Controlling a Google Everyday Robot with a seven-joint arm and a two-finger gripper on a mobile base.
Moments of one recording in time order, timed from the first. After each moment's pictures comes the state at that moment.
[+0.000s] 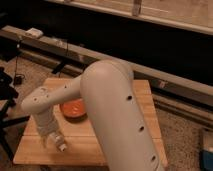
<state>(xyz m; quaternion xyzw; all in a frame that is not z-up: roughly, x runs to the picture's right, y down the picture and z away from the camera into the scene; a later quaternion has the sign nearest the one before) -0.271 0.268 0.734 -0.41 0.24 0.42 0.77</state>
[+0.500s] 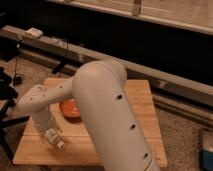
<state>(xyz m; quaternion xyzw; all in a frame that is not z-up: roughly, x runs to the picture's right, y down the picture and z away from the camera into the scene) -0.286 0.249 0.759 -0.39 0.21 0.40 0.80</state>
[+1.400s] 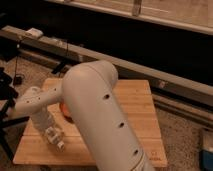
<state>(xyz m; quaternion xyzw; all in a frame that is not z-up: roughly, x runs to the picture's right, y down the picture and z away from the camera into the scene) -0.297 0.249 0.783 -0.36 0.20 0.37 0.83</state>
